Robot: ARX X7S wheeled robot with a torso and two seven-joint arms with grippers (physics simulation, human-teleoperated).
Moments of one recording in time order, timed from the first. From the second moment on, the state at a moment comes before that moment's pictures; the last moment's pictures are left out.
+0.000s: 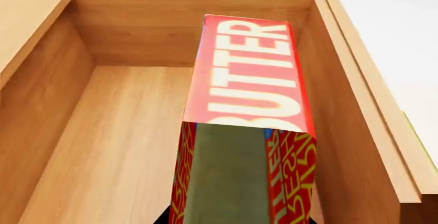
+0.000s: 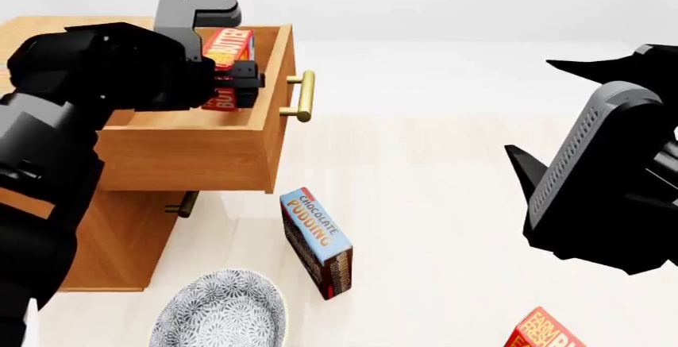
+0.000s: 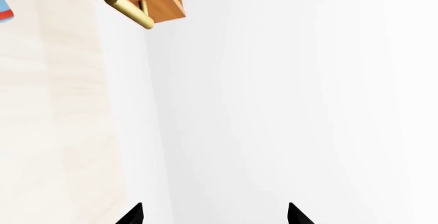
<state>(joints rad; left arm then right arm) -1.65 -0.26 1.02 -1.07 -1.26 -0.88 -0.31 1.45 1.30 -1.08 -1.02 0.28 1.01 -0.18</state>
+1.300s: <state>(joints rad) -1.76 -0.28 0.97 -1.00 -1.24 -0.86 -0.30 1.47 1.29 -1.10 -1.01 0.30 1.01 -0.17</state>
